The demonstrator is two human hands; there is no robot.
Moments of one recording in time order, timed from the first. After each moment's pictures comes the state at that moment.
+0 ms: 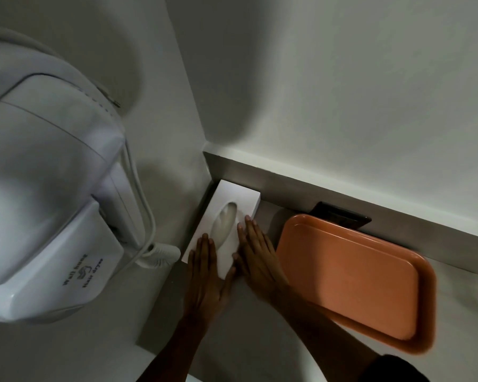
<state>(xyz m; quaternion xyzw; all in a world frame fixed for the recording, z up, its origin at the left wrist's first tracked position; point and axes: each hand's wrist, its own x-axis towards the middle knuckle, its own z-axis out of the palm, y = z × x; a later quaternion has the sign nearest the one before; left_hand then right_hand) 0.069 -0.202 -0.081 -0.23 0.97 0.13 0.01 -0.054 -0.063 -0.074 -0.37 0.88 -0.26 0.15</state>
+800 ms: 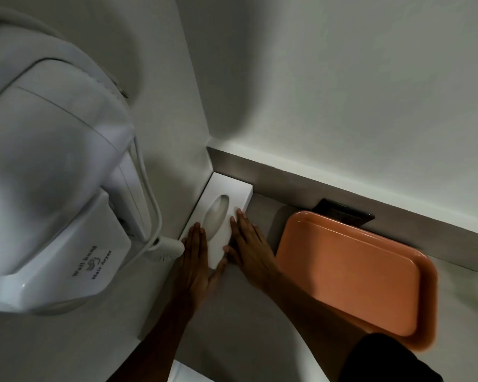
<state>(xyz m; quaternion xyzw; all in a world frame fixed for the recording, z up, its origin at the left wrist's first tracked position) 0.068 -0.249 -0.101 -0.21 0.97 0.12 -0.04 -0.065 -0.092 -0.092 -0.40 0.87 -0.22 0.19</state>
